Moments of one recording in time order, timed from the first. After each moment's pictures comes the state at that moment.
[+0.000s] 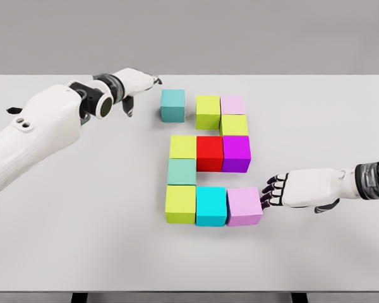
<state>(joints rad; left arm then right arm) -1.11 0.36 -1.25 -1.00 -0.43 0.17 -0.39 -0.65 -1.07 0.93 -1.76 0.41 -0.61 0.61</state>
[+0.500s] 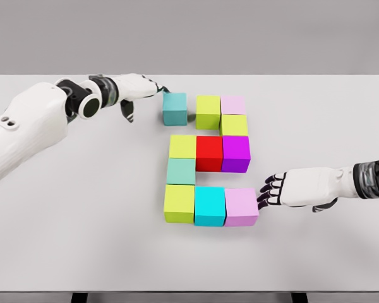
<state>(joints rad) -1.12 0.41 -1.24 -1.00 -0.41 -0.05 -0.41 -0.65 -1.06 0.93 -1.76 0.41 -0.61 0.61</state>
